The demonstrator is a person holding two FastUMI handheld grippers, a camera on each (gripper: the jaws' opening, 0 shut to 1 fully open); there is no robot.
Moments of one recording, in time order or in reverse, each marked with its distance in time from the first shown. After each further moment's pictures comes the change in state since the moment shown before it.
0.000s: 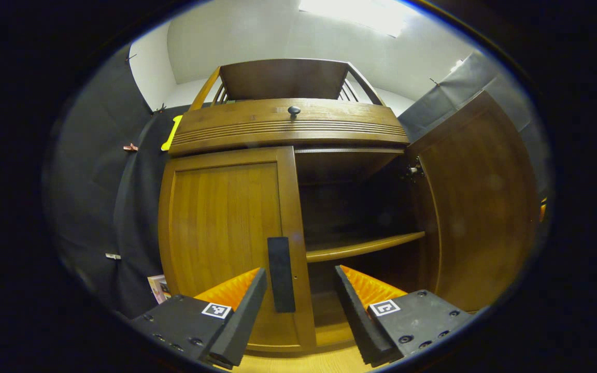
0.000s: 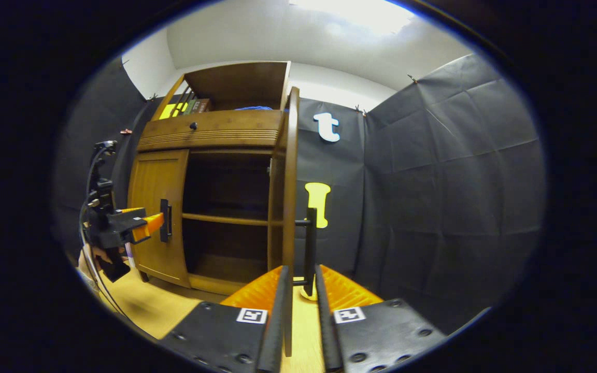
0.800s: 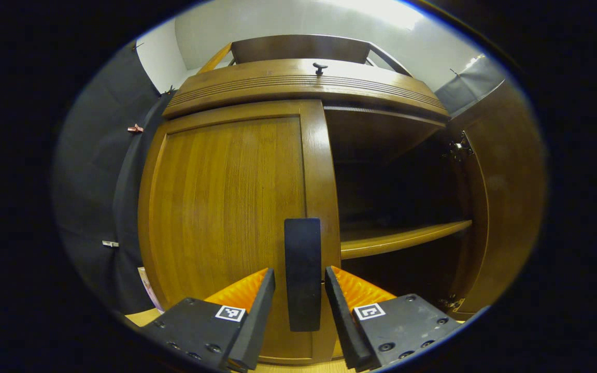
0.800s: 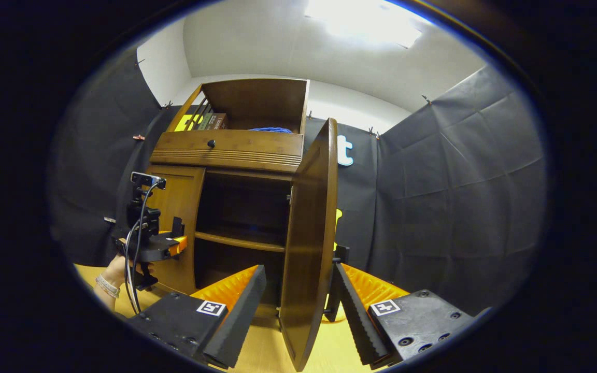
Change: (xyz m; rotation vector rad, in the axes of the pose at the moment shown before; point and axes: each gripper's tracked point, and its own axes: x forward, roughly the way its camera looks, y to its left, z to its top) left arm 0.074 0.026 -0.050 -0.056 0.093 0.053; right arm 0.016 0.033 0.038 -0.066 -0.098 0.038
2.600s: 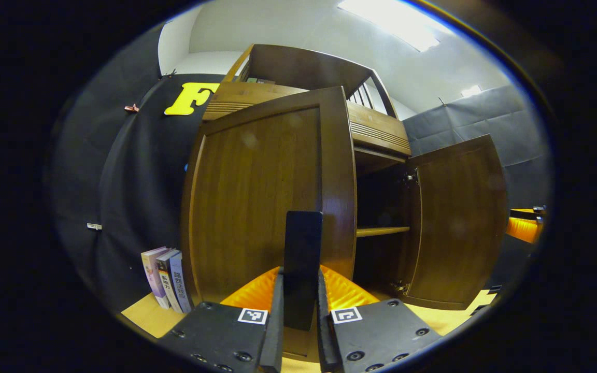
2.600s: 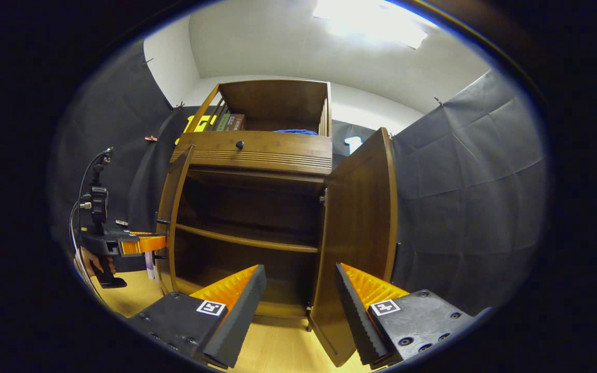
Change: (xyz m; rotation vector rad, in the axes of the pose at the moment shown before) left arm -0.146 0.060 0.021 -0.109 0.027 -0.223; right arm -0.014 0.084 0.007 0.031 0.008 0.069
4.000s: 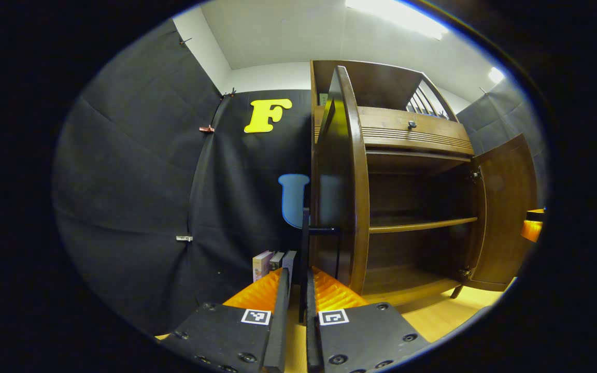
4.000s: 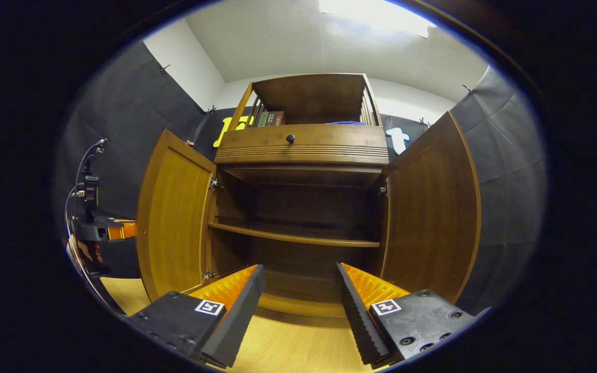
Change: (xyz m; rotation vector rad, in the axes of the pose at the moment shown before) left arm -0.127 0.143 0.021 0.052 -0.008 0.413; right arm 0.010 0.092 -0.020 0.068 0.023 0.214
